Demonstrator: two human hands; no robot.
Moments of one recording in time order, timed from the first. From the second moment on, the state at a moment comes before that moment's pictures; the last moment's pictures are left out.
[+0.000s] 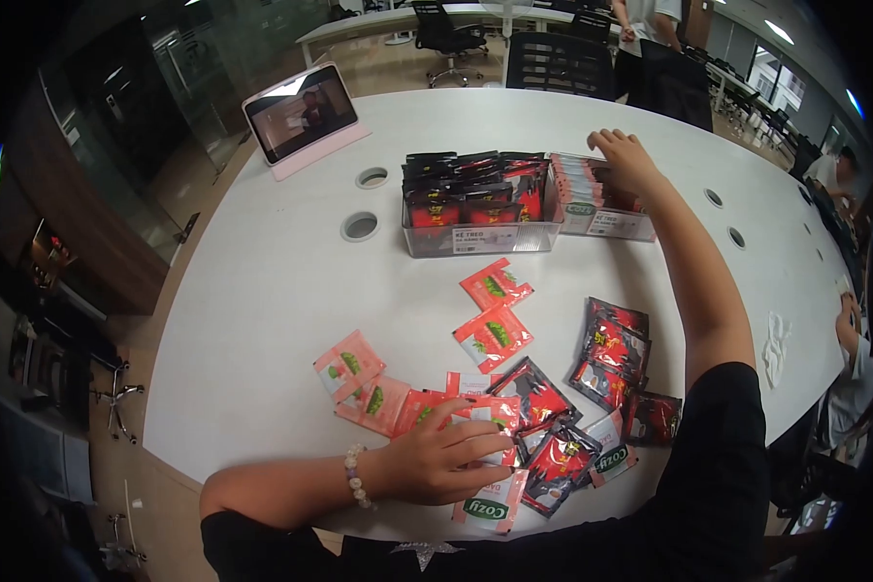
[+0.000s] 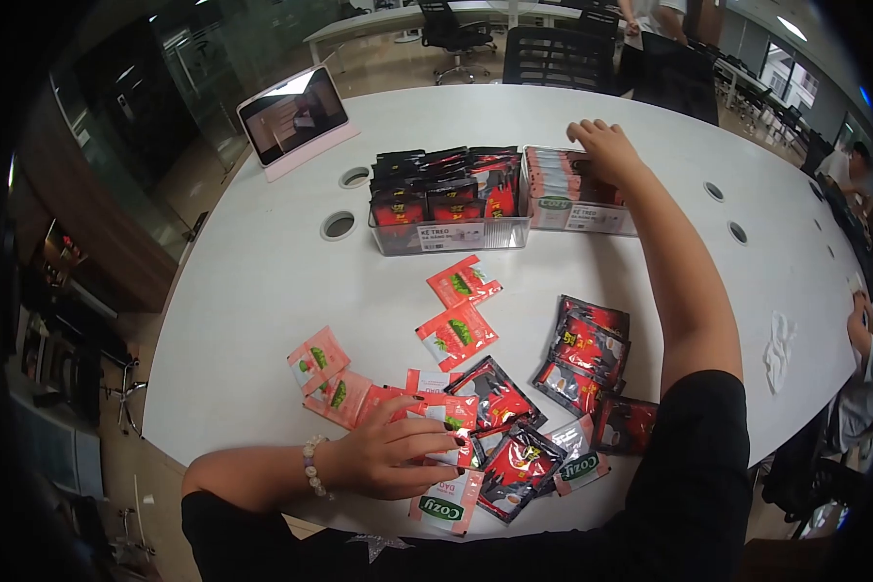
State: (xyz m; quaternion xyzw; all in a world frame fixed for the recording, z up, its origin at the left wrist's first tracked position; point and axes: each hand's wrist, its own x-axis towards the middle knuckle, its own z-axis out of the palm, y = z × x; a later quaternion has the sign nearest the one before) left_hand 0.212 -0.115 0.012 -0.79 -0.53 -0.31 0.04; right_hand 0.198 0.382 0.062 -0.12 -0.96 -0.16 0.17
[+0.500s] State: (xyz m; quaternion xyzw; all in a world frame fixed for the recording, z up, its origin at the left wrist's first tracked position) left_hand 0.210 -0.115 0.008 -0.78 -0.53 -0.34 0.05; right_hand 0.352 0.174 0.115 0.08 -0.98 0.19 0.04
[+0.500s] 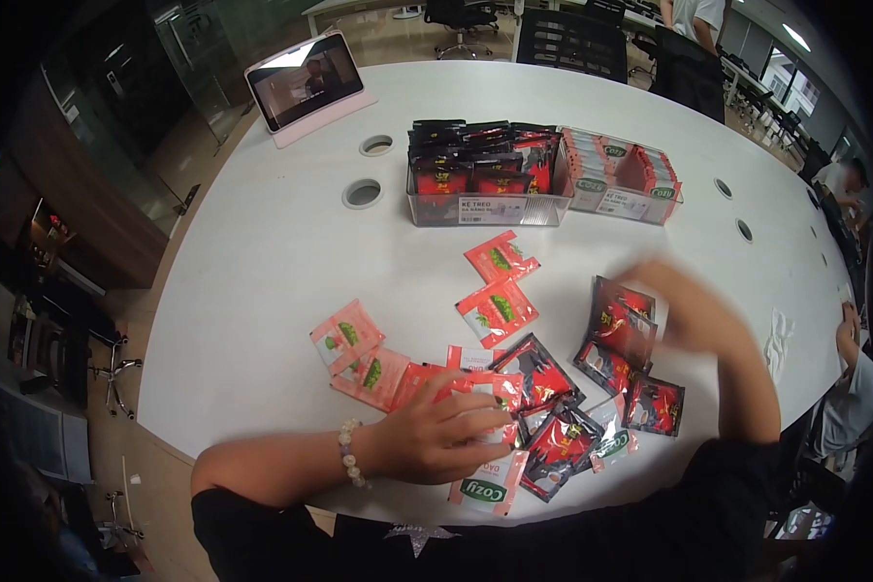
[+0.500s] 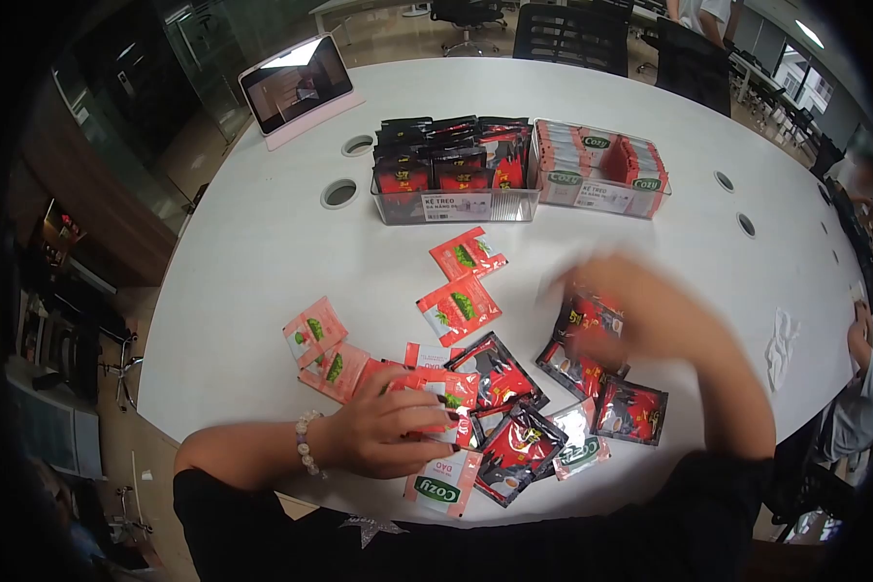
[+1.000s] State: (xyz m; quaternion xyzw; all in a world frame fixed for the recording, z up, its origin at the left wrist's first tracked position) left_hand 0.195 -0.118 0.008 -0.58 -0.62 -0.52 0.07; right_hand 0.366 0.117 0.008 0.28 -0.96 0.05 0.03
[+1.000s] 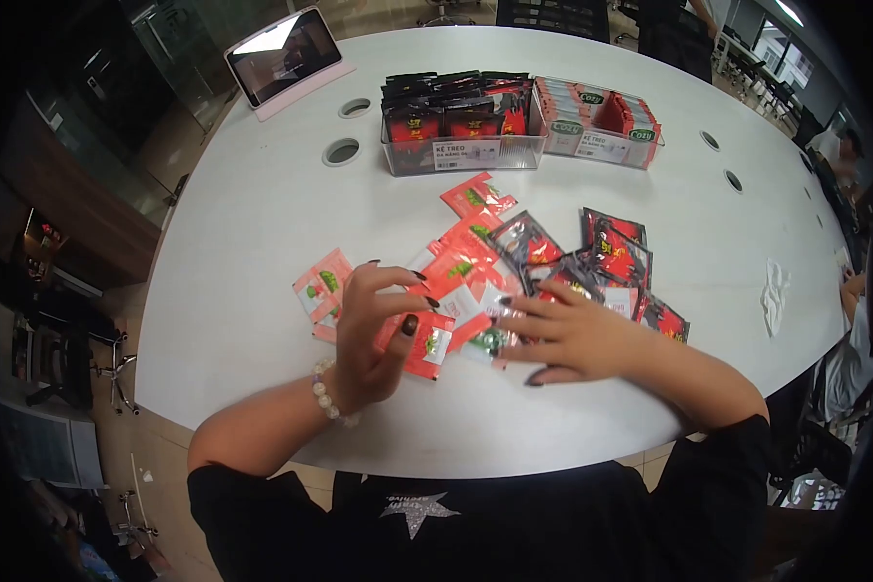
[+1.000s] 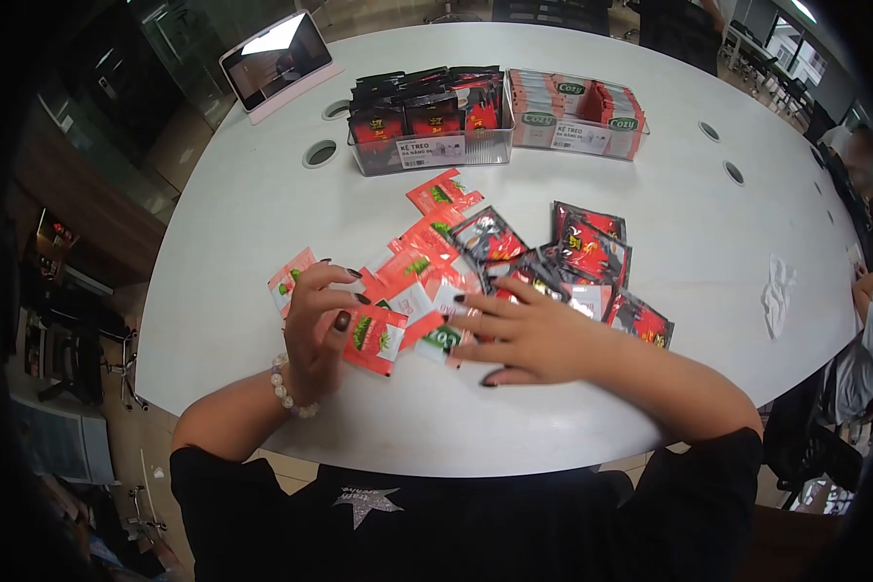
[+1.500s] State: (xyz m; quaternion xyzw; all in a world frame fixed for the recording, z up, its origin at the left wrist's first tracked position) left_hand 0.214 -0.131 0.006 -0.73 -0.48 -0.43 0.23; right_hand 0.322 0.066 0.037 0.01 -1.00 0.09 0.00
